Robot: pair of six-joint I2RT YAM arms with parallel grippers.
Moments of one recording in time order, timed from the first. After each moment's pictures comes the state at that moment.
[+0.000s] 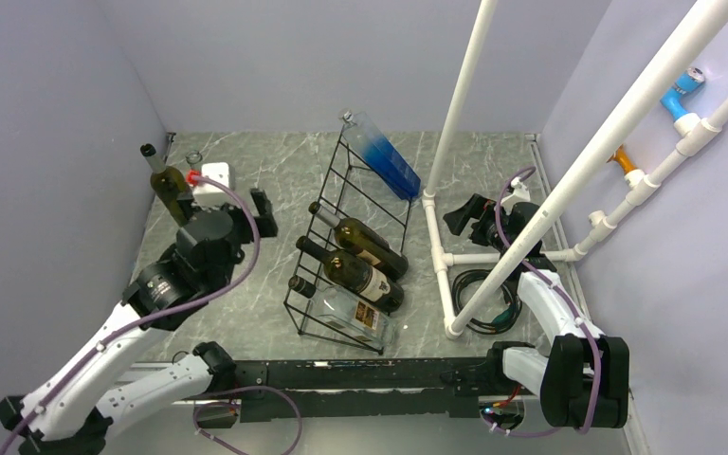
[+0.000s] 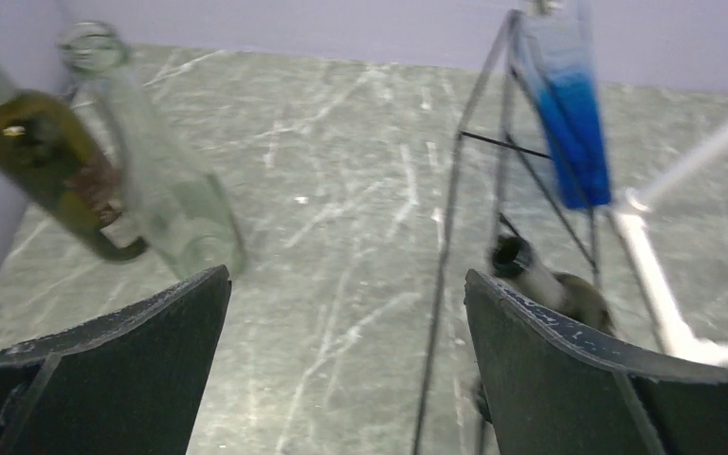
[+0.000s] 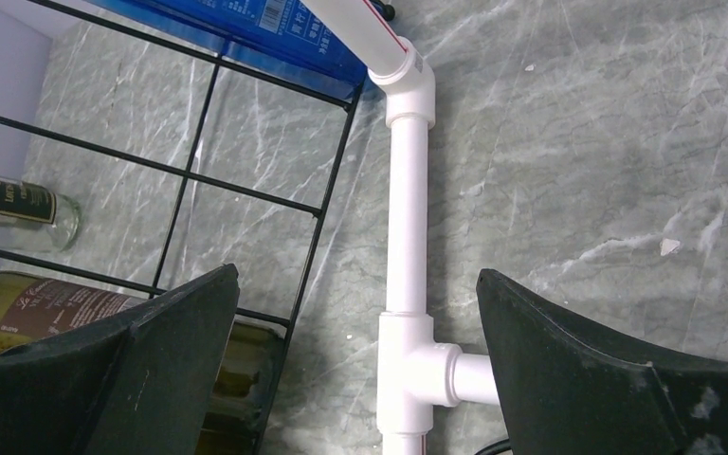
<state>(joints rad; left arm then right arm) -0.83 0.77 1.05 -0.53 -0.77 -0.33 -0.04 1.09 0.53 0.16 -0.37 0.45</state>
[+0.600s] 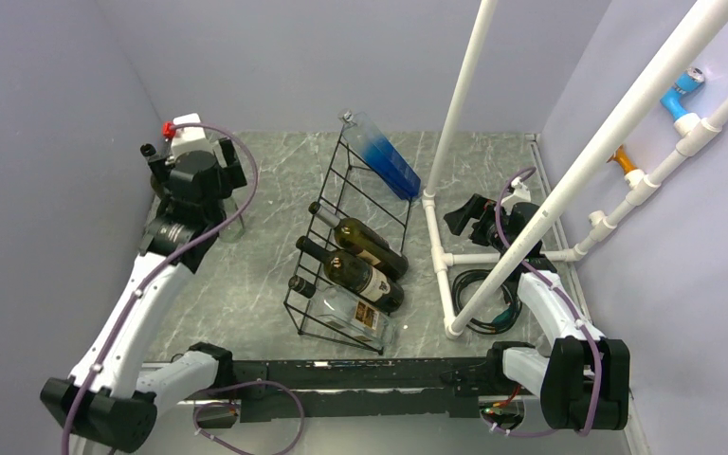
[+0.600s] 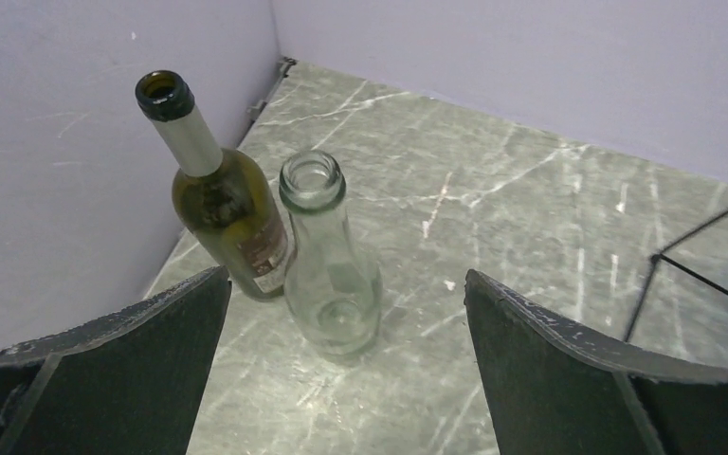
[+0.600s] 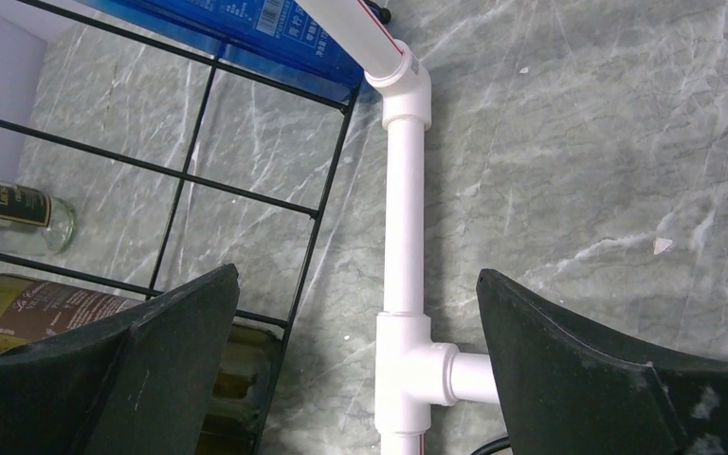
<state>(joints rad) -0.31 1.01 1.14 -0.38 -0.64 -0.20 -0.03 1.08 0.53 0.15 -0.35 0.45</state>
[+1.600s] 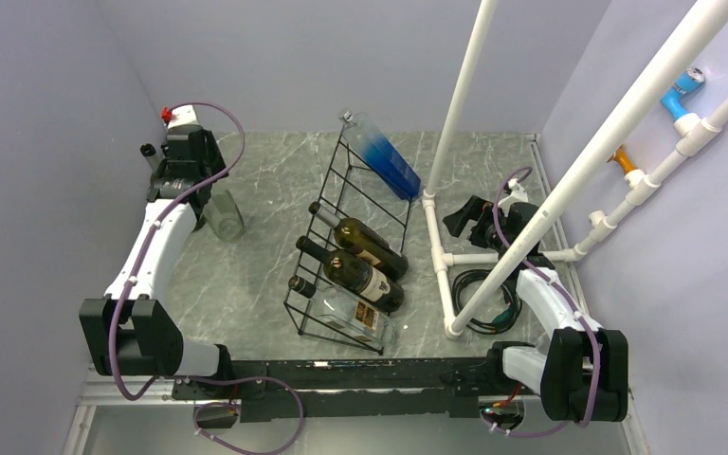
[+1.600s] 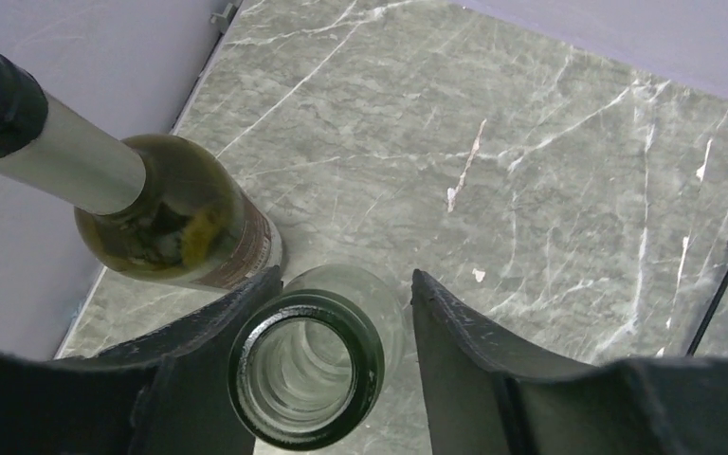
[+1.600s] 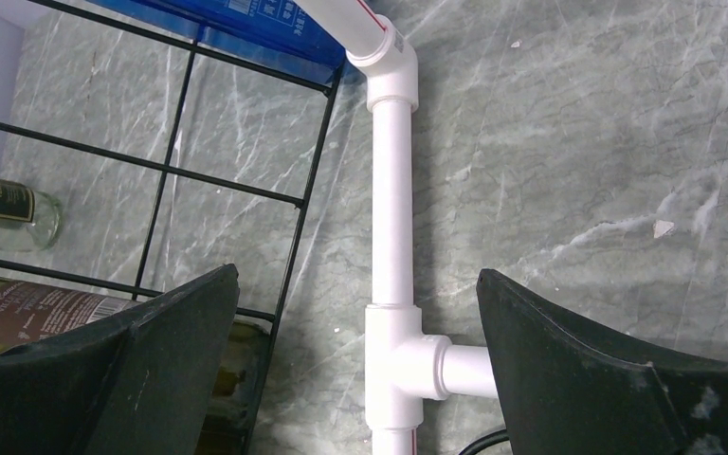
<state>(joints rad) -0.02 1.37 1.24 -0.34 -0.34 -0.23 -0.03 1.13 0.53 0.14 -0.35 0.44</state>
